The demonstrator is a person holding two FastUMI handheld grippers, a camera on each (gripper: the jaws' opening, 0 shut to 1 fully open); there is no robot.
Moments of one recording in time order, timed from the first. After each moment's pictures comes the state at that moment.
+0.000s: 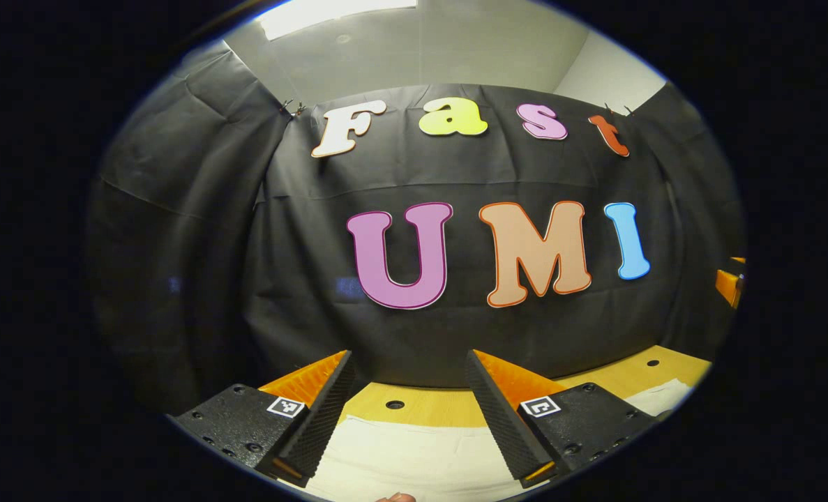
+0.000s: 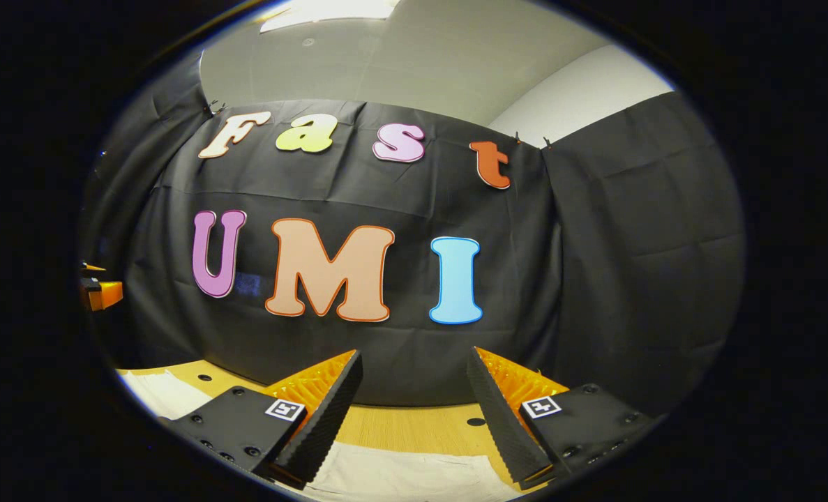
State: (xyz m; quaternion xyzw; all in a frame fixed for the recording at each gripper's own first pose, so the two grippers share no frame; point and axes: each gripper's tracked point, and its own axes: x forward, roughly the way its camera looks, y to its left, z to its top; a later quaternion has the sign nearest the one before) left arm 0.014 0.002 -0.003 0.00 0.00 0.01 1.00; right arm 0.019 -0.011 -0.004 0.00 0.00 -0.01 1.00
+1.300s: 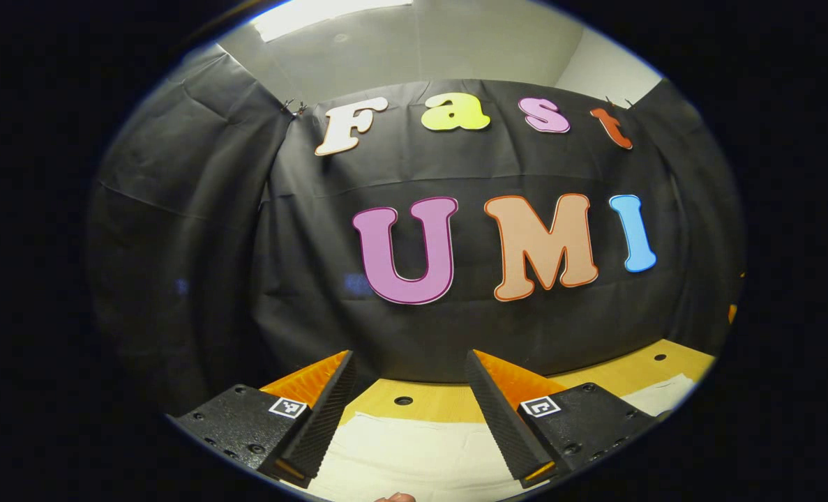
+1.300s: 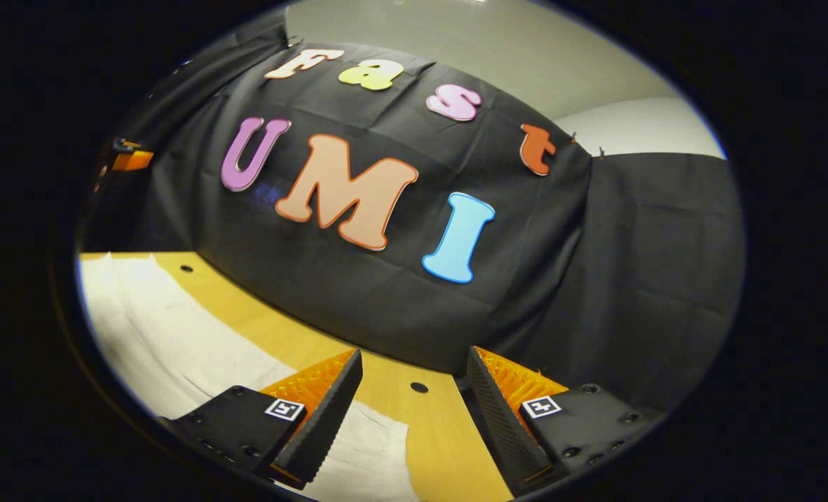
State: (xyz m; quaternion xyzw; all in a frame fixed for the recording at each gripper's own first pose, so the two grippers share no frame) left arm 0.010 0.006 -0.012 0.01 0.02 0.02 1.00; right arm -0.022 -0.086 -0.095 -0.21 0.11 0.05 0.97
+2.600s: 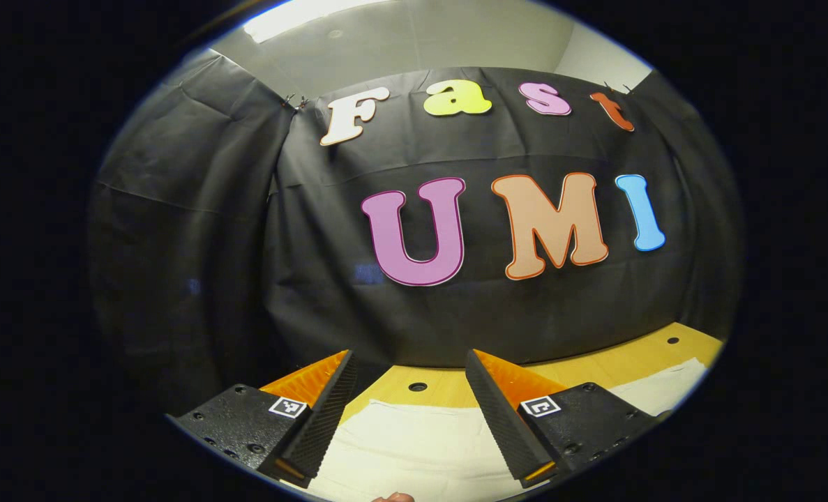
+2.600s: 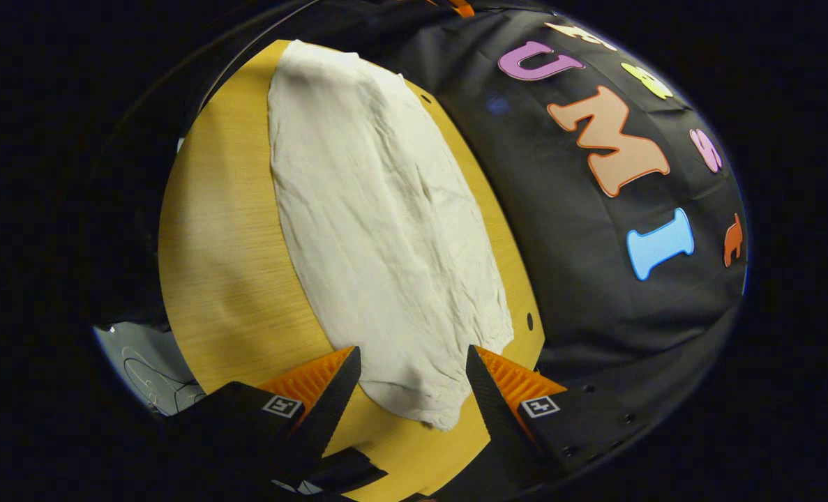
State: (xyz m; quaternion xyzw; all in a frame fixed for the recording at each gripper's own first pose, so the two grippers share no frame) left arm 0.000 0.020 -0.038 0.03 0.04 0.05 1.00; right arm -0.187 -0.087 -0.324 -0.50 0.28 0.35 0.74
